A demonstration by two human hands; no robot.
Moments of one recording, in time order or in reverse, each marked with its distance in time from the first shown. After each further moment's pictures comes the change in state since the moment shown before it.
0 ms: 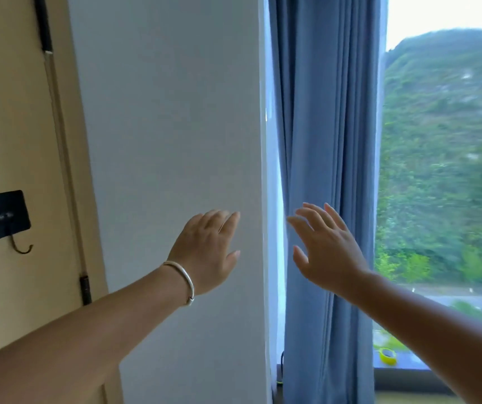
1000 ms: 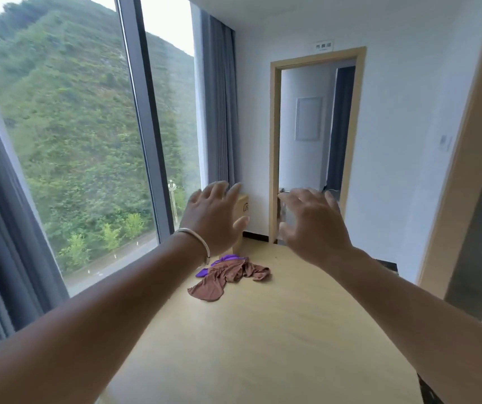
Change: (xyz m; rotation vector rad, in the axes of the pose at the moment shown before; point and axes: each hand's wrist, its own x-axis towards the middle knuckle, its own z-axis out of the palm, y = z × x) left_hand 0.012 0.529 -0.154 -0.894 0.169 0.783; right_hand -0.372 0.133 -0.379 -0.781 -0.252 0.978
